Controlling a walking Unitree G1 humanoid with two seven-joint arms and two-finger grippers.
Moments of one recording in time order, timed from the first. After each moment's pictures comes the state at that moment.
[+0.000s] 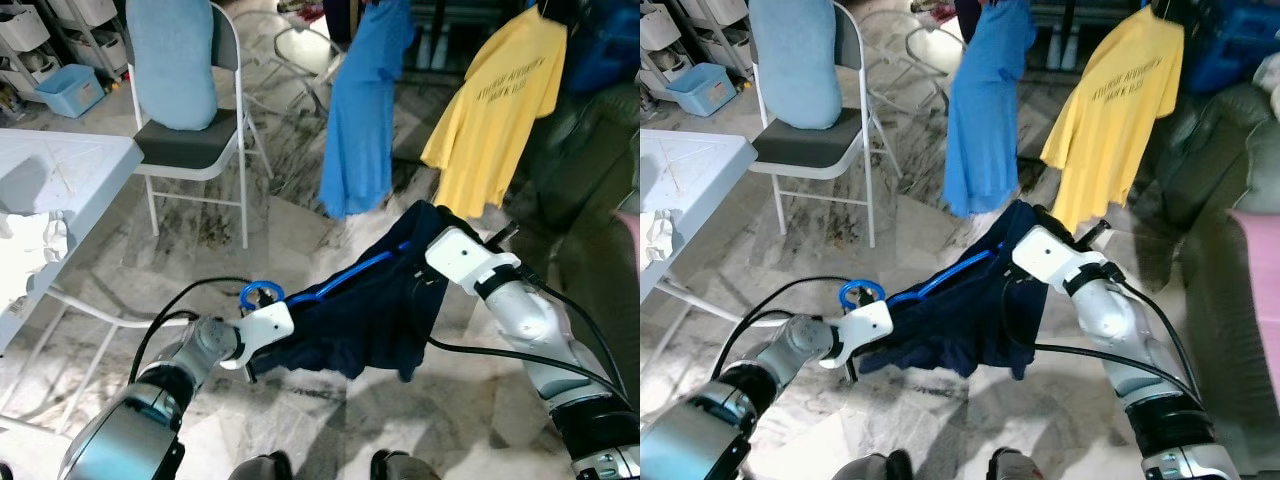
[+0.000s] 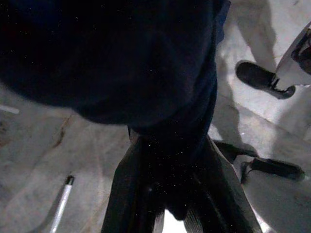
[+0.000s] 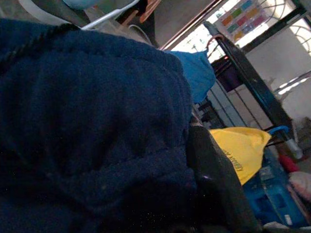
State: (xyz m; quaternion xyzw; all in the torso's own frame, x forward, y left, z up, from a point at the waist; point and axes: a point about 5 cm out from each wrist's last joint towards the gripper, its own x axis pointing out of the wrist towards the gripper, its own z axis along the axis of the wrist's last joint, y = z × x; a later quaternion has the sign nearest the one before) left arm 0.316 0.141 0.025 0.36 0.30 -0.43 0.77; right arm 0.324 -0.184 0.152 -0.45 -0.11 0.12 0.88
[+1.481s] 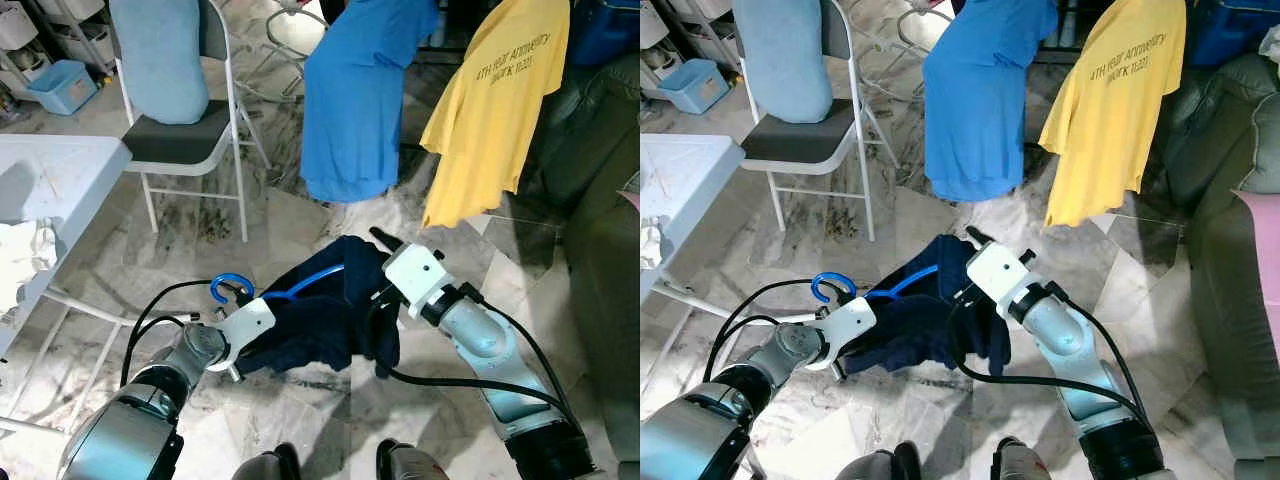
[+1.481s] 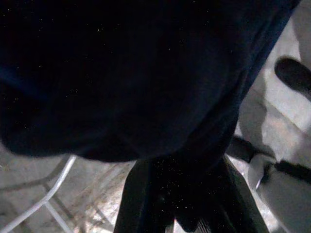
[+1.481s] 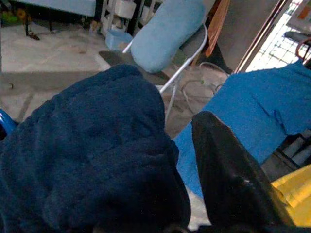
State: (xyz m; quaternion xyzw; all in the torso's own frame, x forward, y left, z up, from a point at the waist) left arm 0.315 0.155 0.016 0.32 0.33 -0.33 0.83; right arm 0.297 -0.111 0.144 -0.24 -0.12 0.31 0.91
